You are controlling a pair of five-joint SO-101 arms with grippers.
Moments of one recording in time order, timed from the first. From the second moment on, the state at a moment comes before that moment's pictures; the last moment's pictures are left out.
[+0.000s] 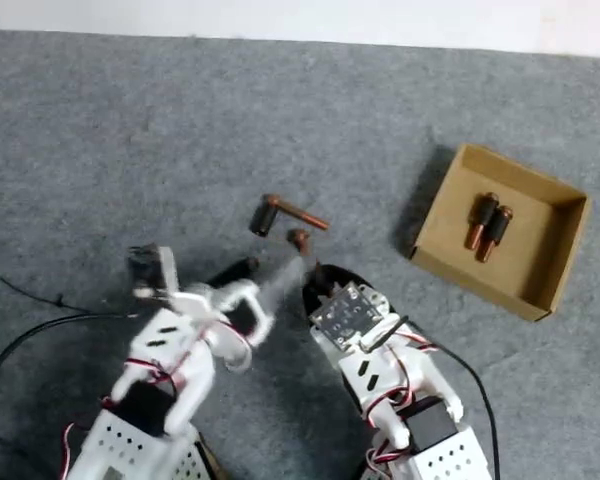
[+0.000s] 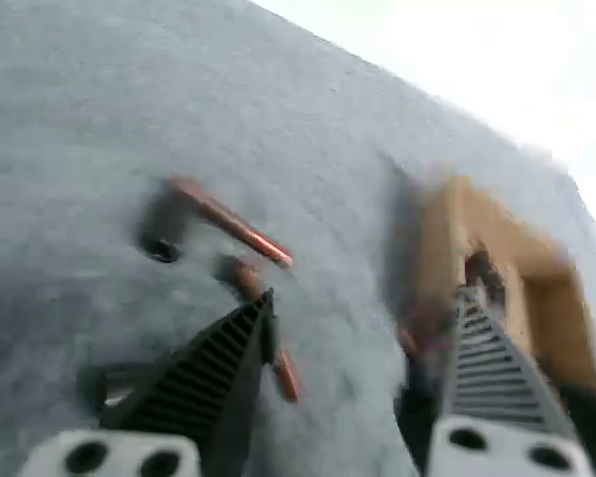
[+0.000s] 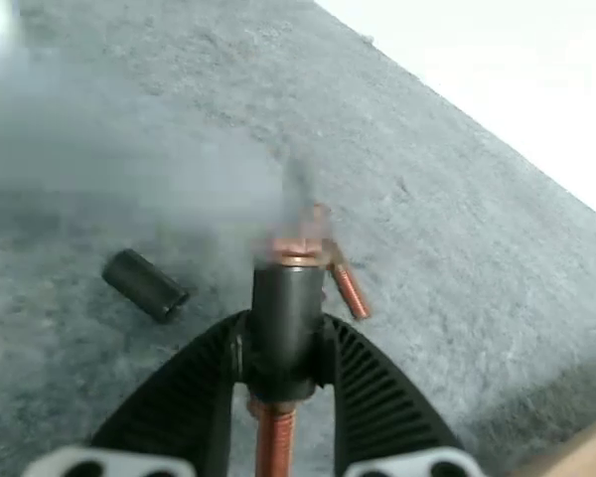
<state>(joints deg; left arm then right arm) 15.9 -96.4 95.5 29.1 44.7 -31.1 -103.9 96.0 35.2 24.8</state>
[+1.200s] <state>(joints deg) 3.2 -96.8 96.0 29.2 46.8 4.5 -62.4 73.5 21.8 10.3</state>
